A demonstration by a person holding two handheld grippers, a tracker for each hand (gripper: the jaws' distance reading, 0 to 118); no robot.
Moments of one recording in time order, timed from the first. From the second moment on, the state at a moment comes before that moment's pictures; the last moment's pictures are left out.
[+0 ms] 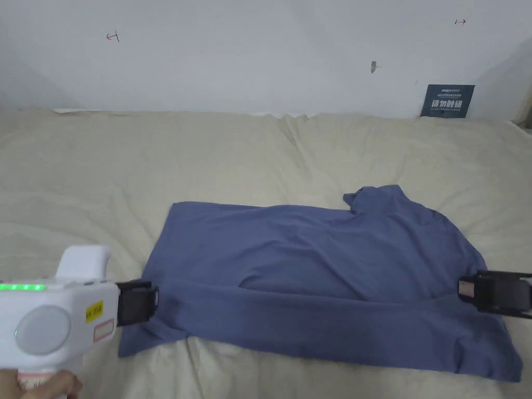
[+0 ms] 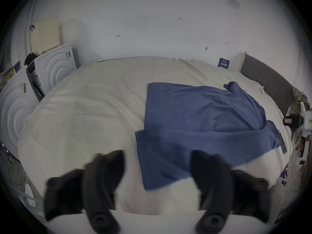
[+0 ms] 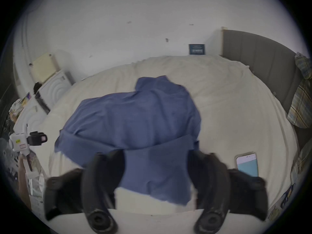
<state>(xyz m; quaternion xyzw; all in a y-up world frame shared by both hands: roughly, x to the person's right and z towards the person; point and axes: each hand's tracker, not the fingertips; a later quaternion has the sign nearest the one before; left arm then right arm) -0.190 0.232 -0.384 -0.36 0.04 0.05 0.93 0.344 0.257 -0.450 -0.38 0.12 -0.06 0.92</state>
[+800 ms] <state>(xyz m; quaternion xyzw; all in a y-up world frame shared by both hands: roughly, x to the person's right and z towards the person) -0.214 0.165 -0.410 -0.44 0.06 0.09 0.89 0.337 0.195 -0.389 -0.42 0.08 -0.05 0.90</state>
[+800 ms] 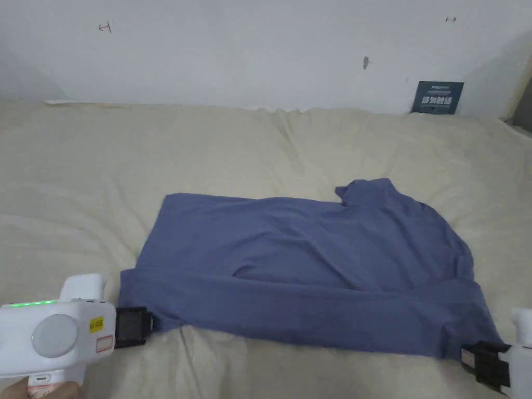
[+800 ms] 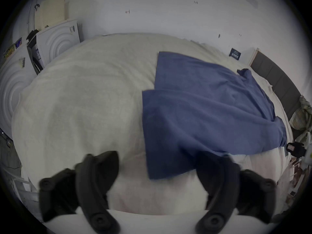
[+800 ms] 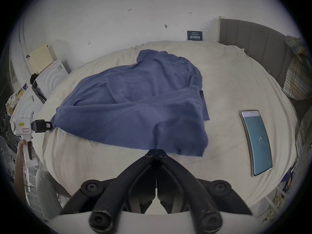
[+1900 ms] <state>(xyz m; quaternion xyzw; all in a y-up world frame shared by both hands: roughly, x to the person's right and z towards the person) -0.206 0.198 -0.399 -0.45 0.05 0.04 0.89 0.344 0.175 -0.439 -0.46 0.04 0.04 0.89</state>
